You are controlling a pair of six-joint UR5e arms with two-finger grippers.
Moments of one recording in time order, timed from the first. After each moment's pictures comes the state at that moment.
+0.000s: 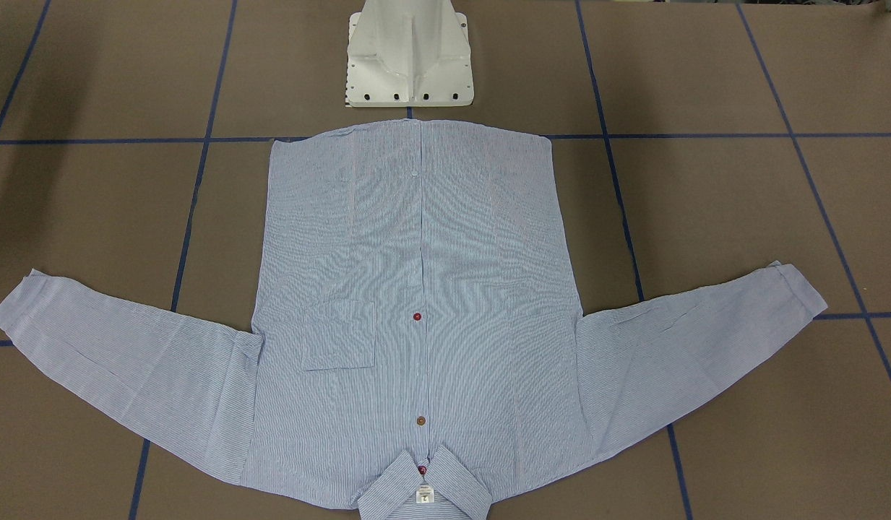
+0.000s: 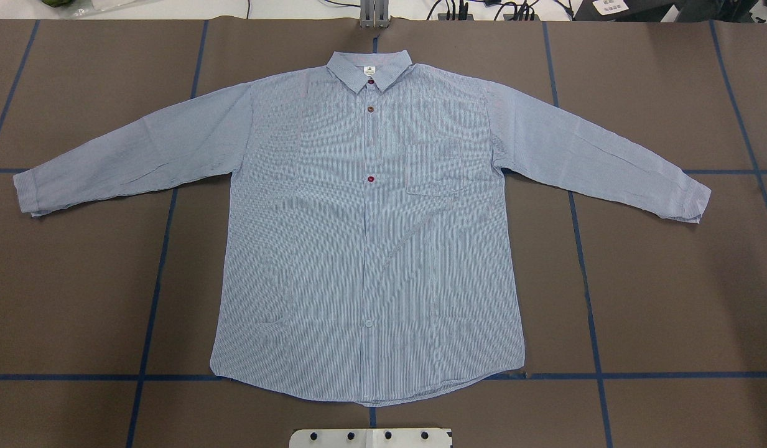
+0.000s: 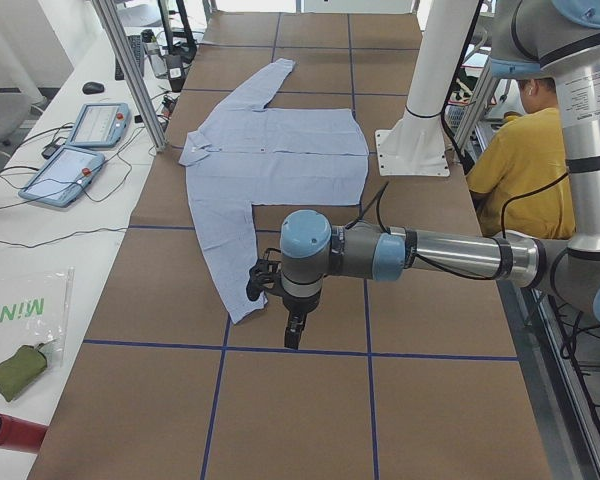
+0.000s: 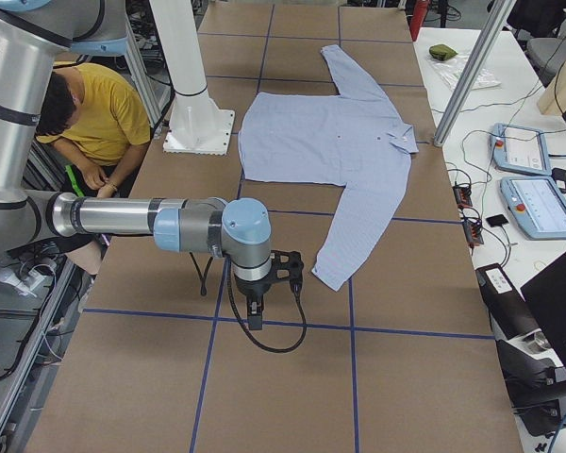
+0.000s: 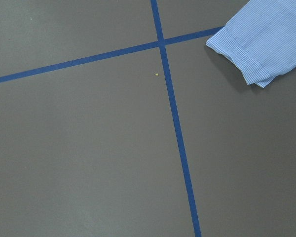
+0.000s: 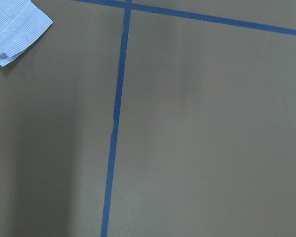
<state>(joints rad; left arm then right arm) -1.55 -1.31 -1.92 -1.57 -2.26 0.12 1.61 -1.94 1.97 -1.60 2.22 -0.12</state>
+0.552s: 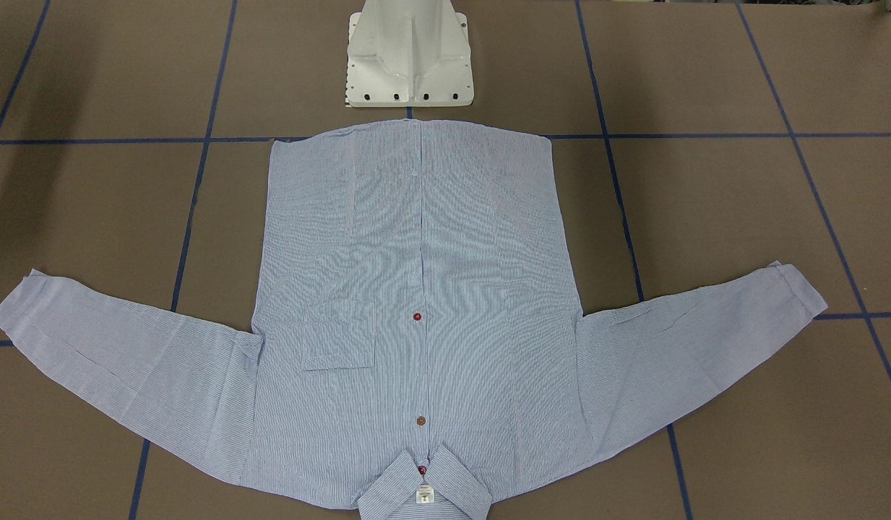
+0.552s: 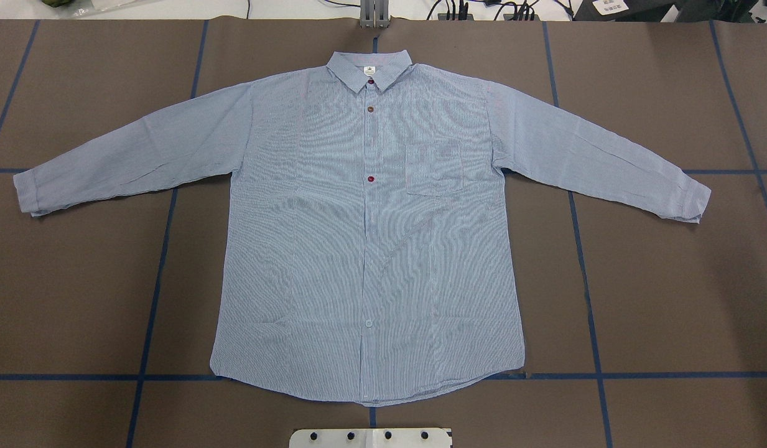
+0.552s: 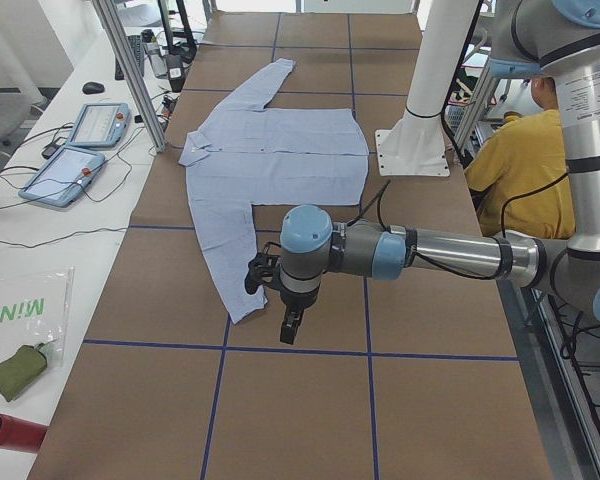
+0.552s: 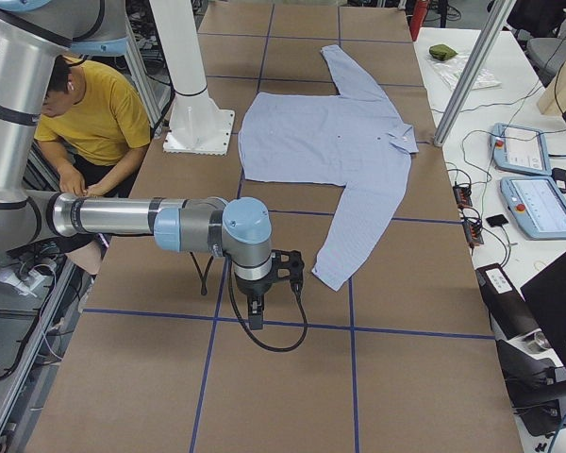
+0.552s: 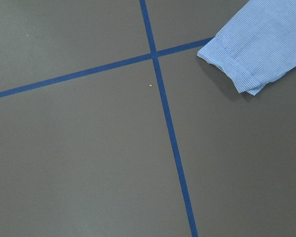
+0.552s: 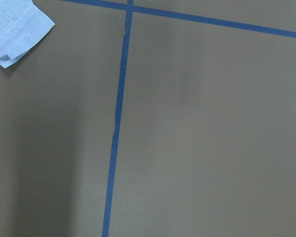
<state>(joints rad) -1.55 -1.31 -1.93 -1.62 -2.27 0.13 1.61 -1.94 1.98 -1.60 2.22 -0.12</state>
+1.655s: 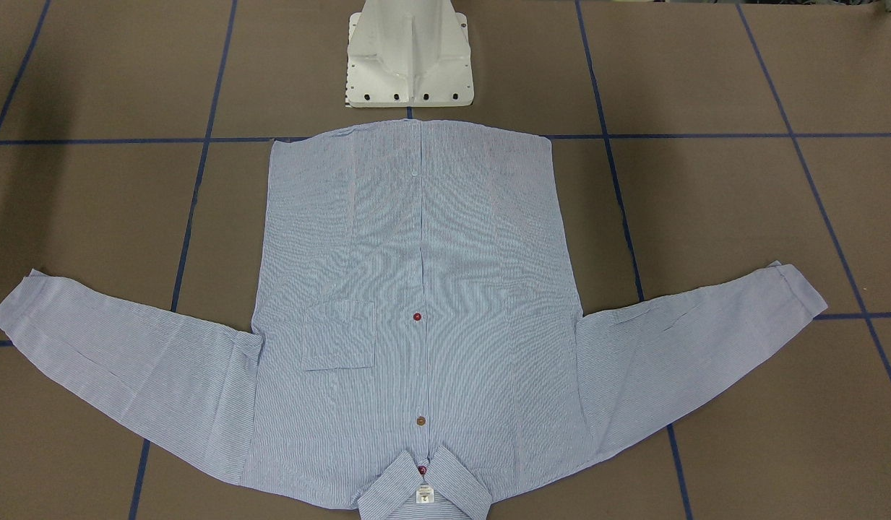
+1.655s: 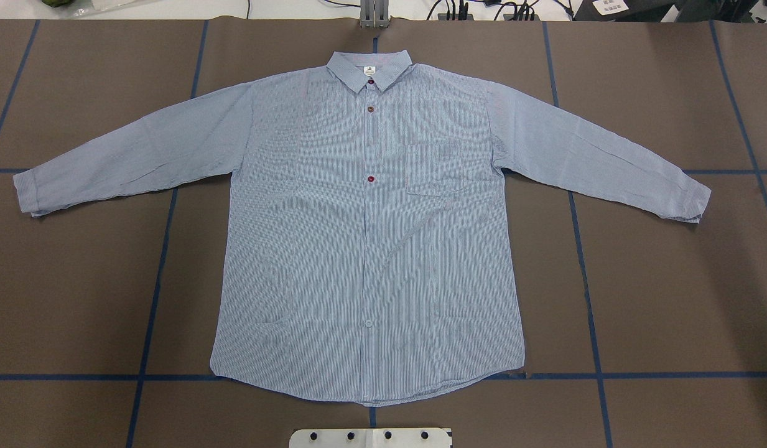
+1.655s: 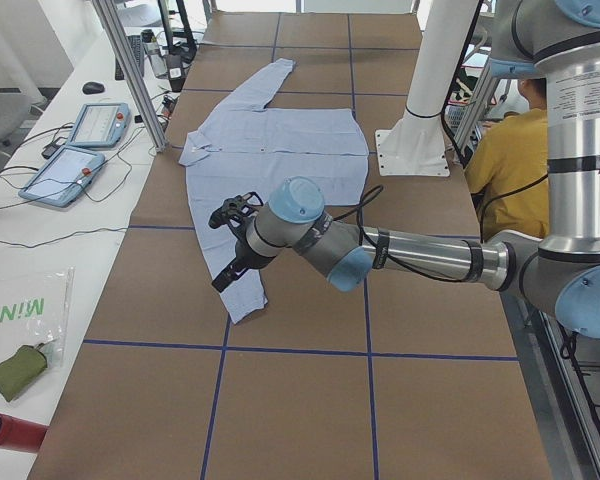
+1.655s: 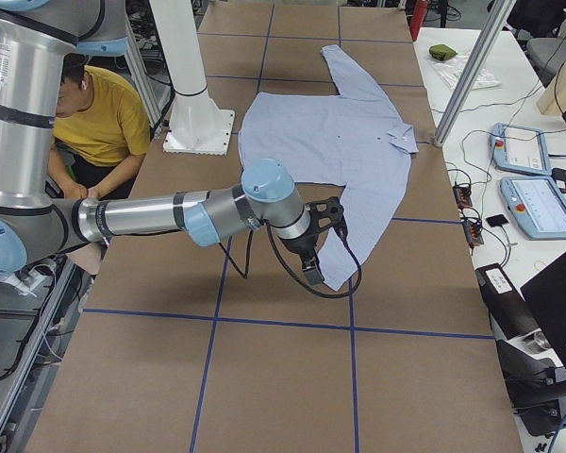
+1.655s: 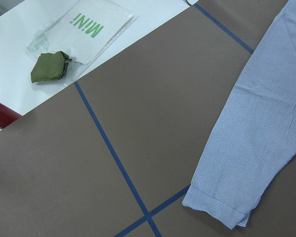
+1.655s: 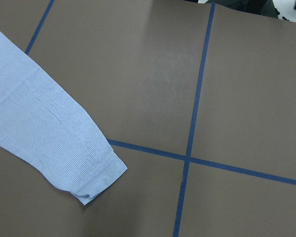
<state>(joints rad) -1.56 -1.44 -1.81 -2.20 -2.27 0.10 1.59 -1.79 1.91 -1.18 2.32 0.14</state>
